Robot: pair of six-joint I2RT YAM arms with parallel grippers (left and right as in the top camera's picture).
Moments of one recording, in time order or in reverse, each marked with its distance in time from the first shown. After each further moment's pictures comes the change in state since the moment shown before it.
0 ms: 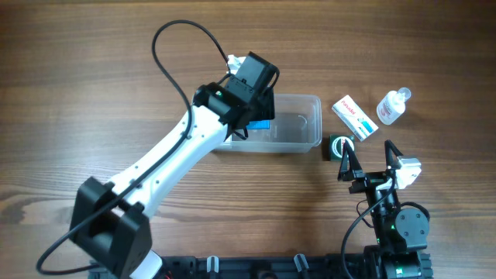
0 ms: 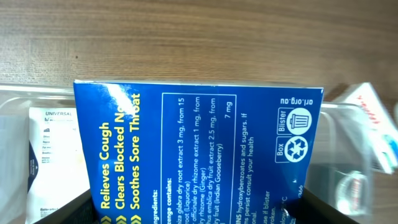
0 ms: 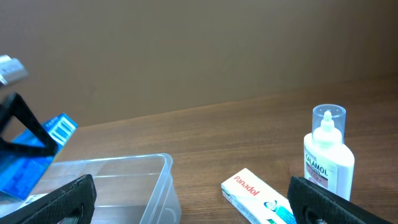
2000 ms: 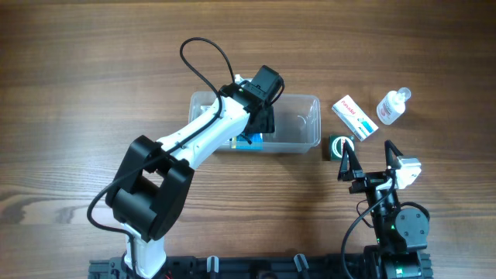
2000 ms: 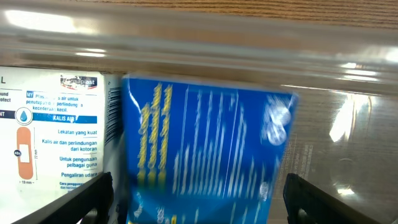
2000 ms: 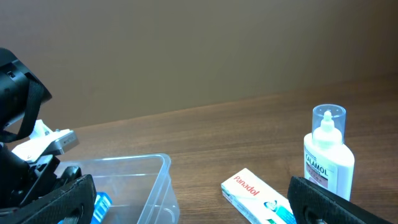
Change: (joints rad) left arm 0.000 0.243 0.000 -0.029 -0.025 -0.015; right arm 0.000 0.000 0.000 0.000 0.000 0.000
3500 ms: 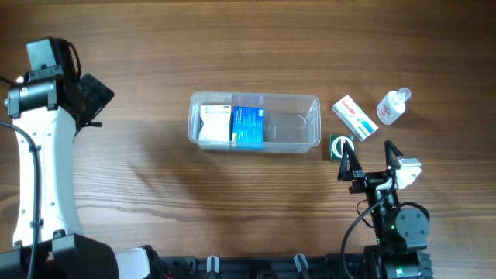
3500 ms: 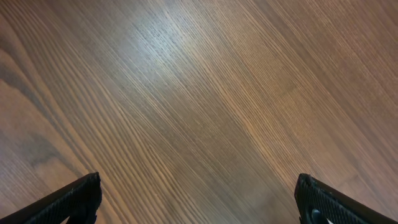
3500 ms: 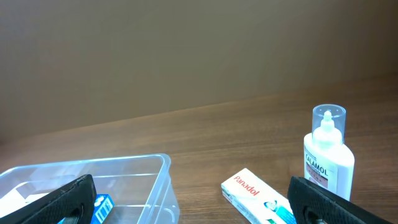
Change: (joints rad) left arm 0.882 -0.454 0.004 -0.322 -0.059 0.000; right arm 0.000 0.000 0.000 0.000 0.000 0.000
